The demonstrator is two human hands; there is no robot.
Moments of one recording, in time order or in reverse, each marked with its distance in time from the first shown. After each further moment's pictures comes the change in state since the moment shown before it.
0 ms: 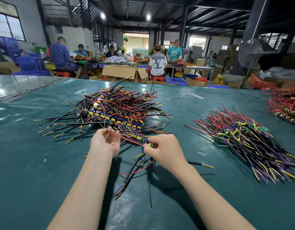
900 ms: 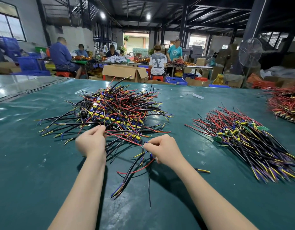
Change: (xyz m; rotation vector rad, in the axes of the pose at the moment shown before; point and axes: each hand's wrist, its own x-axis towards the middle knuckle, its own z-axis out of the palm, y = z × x) left_hand 0.020 0.009 -0.015 0.403 0.182 0.641; right_hand 0.002 0.007 0.005 0.362 -0.150 0.279
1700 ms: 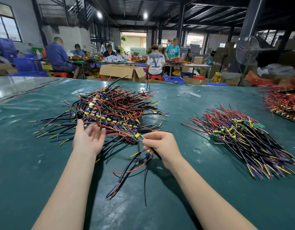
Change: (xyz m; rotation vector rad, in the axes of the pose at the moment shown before) left_hand 0.003 0.015 -0.003 -0.330 -0.250 -0.460; right_hand 0.002 0.000 -0.001 0.616 0.043 0.165
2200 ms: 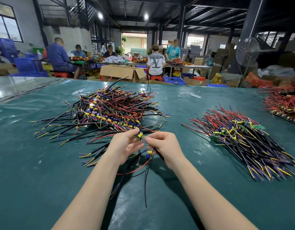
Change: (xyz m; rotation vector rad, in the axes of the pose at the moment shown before) left_hand -0.024 -0.058 0.019 0.651 -0.329 -0.099; right_hand 0.000 -0.004 -0.002 -0.035 0.009 -0.019
